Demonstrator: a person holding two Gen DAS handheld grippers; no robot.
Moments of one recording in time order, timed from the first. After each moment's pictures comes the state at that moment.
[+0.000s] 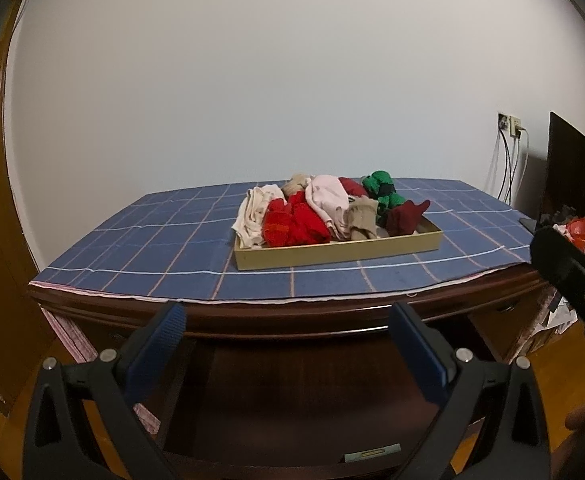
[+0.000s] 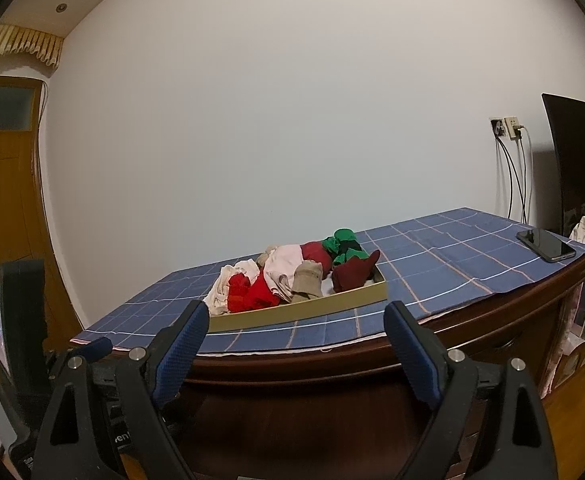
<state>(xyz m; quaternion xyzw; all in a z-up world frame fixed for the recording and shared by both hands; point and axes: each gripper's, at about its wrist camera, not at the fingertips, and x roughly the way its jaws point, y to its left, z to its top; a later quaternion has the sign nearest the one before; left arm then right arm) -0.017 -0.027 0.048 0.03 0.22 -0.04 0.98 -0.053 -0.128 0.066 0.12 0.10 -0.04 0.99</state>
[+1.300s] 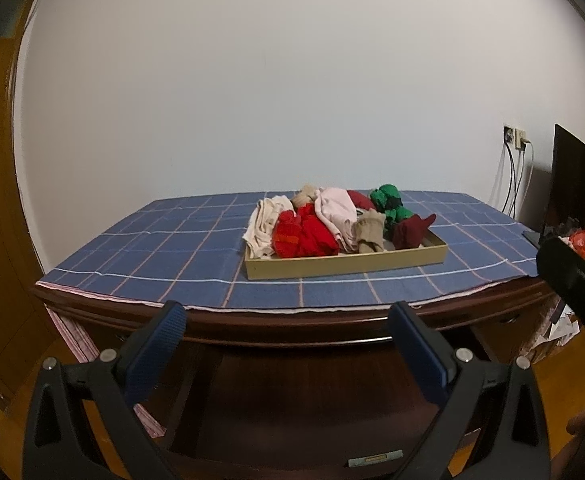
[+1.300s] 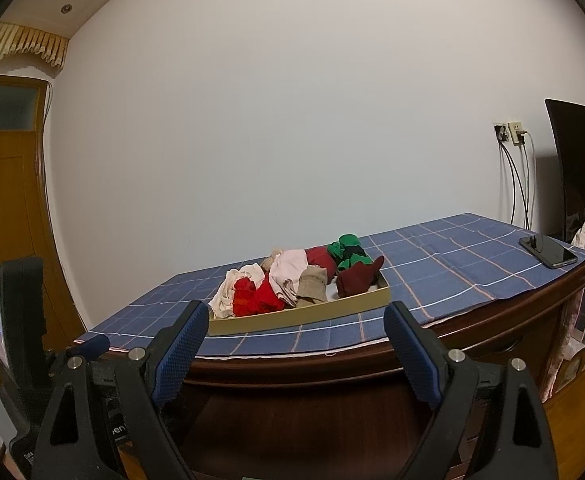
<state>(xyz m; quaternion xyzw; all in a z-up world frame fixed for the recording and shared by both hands) -0.022 -0.020 0.055 0.02 0.19 -0.02 0.98 -0.058 -0.123 0.072 0.11 0.09 -0.04 0.99</state>
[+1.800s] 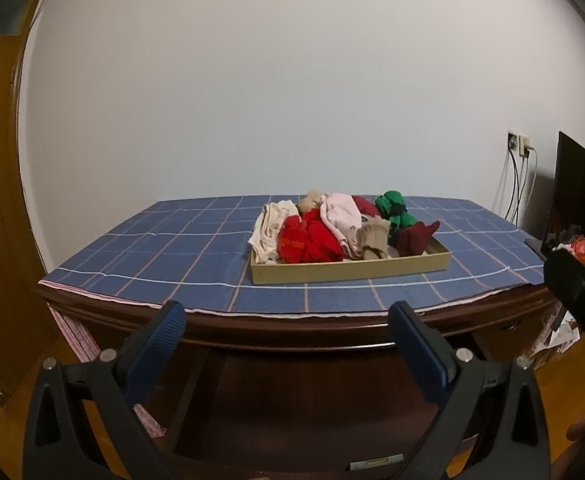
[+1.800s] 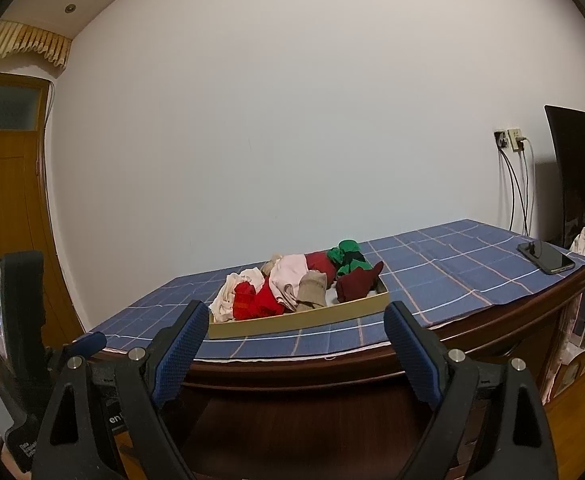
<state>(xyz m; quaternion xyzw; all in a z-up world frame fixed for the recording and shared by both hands) -0.024 -0.015 0.059 0.01 0.19 -0.02 0.98 -0.064 -0.120 0.075 0.11 0.08 -0.04 0.99</state>
